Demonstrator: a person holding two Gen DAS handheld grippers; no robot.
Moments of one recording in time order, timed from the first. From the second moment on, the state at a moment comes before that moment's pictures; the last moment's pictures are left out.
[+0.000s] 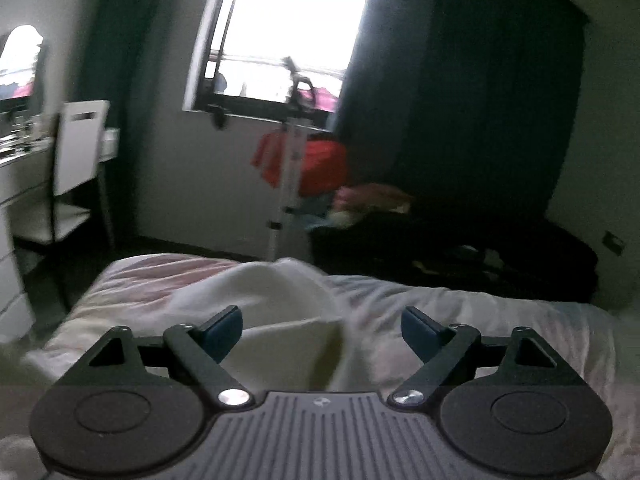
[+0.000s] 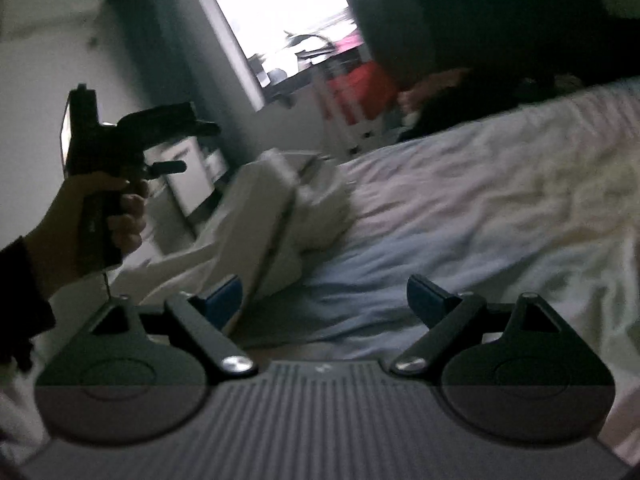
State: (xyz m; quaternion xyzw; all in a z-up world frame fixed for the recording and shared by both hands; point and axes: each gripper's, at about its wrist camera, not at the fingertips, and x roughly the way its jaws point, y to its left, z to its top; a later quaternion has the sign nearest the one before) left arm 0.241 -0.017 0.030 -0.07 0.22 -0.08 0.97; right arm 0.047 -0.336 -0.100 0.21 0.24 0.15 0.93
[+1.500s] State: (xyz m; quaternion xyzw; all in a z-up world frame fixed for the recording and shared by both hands) left arm 0.155 -0.146 0.024 0.08 0.22 -0.27 0.93; right arm 0.059 -0.417 -0.131 0.39 0.20 0.03 0.90
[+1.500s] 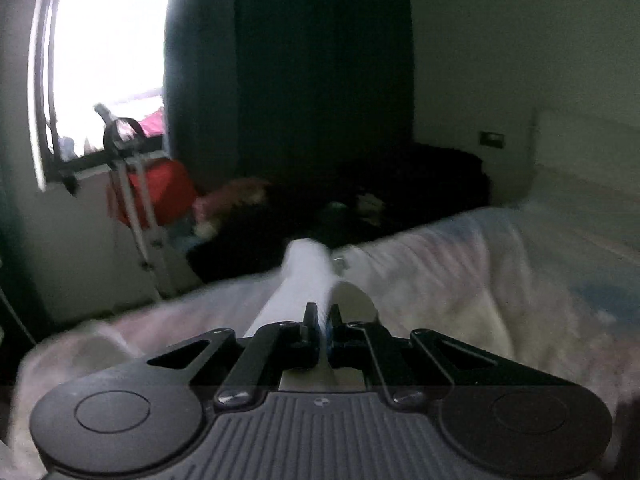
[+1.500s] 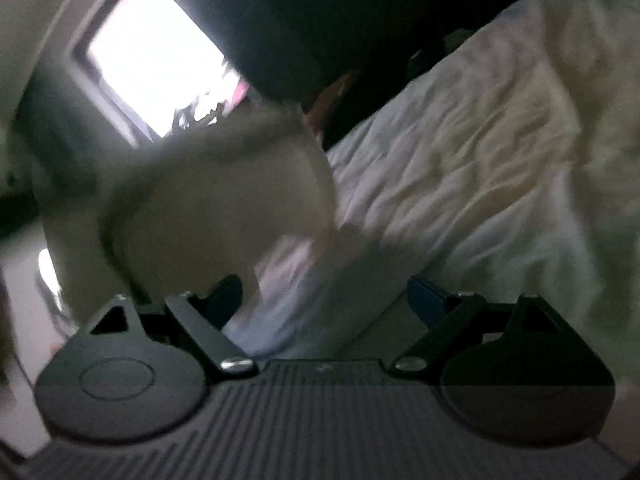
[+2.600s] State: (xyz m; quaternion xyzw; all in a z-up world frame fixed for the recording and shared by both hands) left arm 0.070 0.014 -0.077 -0.08 0.25 -0.10 0.96; right arm 0.196 -0.419 -0.200 0.54 0.31 -0.02 0.78
